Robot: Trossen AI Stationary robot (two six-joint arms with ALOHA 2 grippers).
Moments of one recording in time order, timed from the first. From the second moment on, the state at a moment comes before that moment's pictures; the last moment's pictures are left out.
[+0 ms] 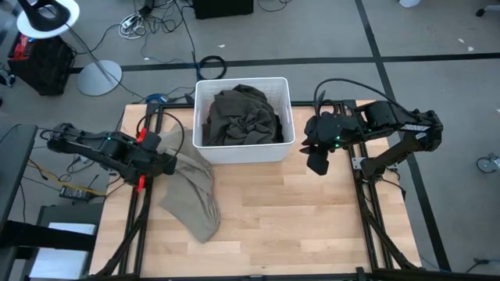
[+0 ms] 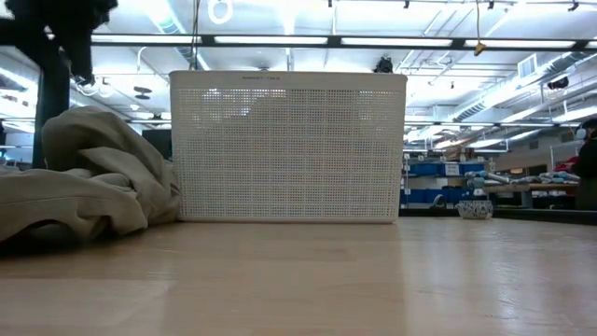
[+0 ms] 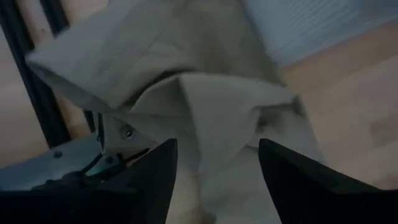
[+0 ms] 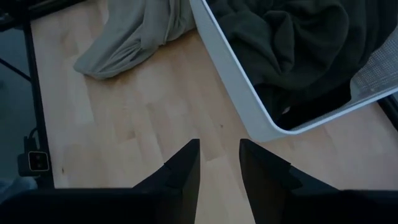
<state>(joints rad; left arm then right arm) -0.30 0.86 1.04 -1.54 -0.41 -1.49 0.15 1.36 1.79 -1.35 0.24 0.46</state>
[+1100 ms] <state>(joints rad) 0.04 0.90 0.47 -0.76 -0.18 -1.34 0.16 1.36 1.79 -1.32 0.23 0.51</state>
